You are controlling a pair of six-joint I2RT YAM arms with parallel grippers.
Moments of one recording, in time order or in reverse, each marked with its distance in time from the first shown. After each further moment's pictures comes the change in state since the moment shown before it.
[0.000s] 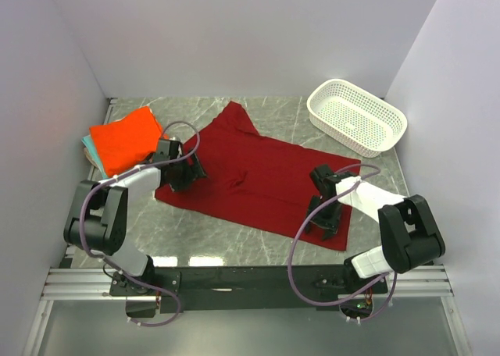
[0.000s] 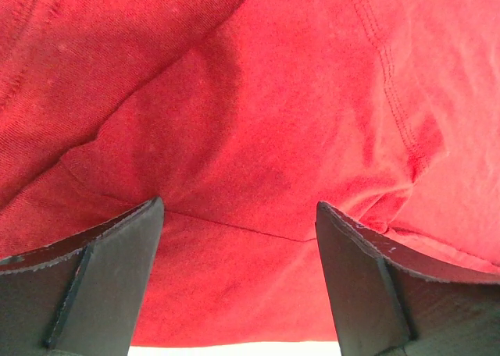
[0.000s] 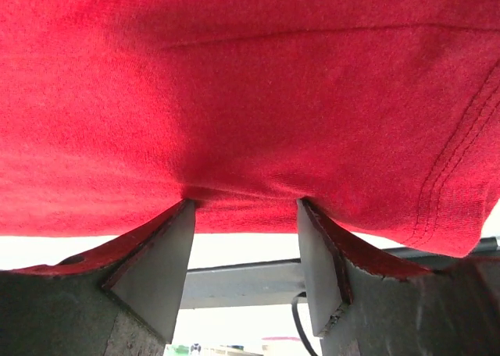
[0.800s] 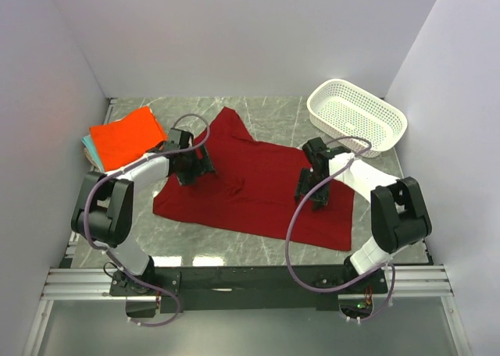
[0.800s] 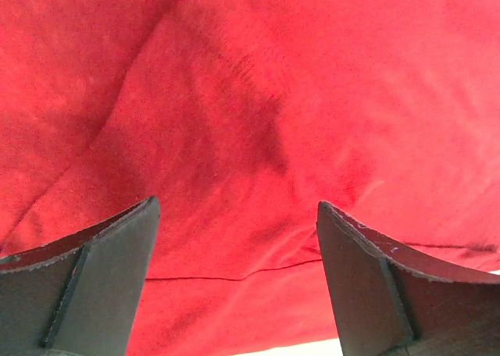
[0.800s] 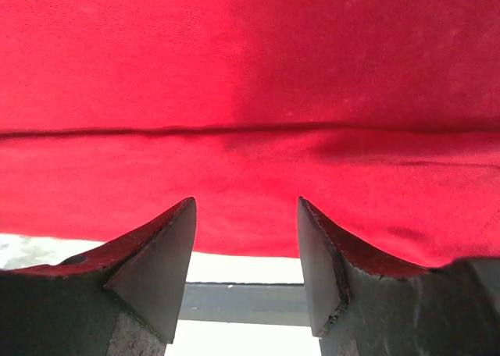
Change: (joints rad) left arm -0.072 0.053 0.182 -0.163 -0.002 -0.018; right arm -0.002 0.143 0.327 -0.023 0.000 -0.087
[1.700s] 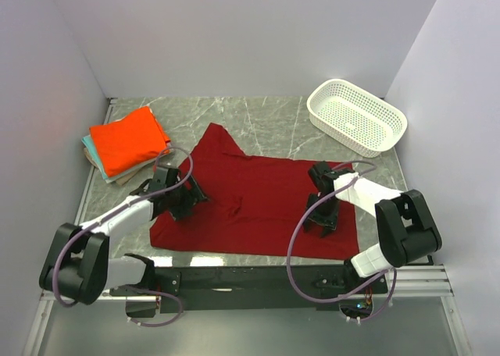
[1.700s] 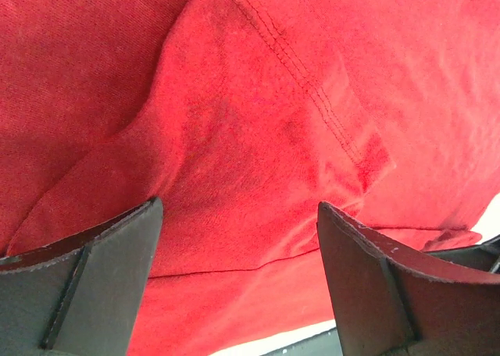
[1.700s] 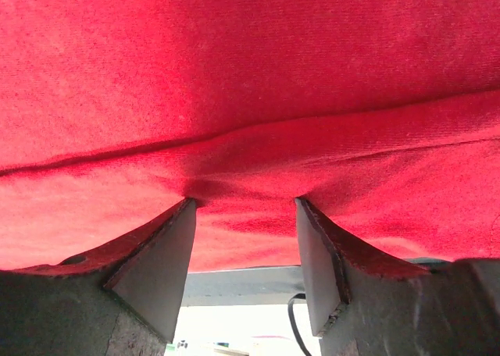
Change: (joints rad) left arm -0.019 -0.378 -0.463 0.099 0.013 -0.206; right arm 0.000 -0.098 -0.286 0.027 -0.006 0.031
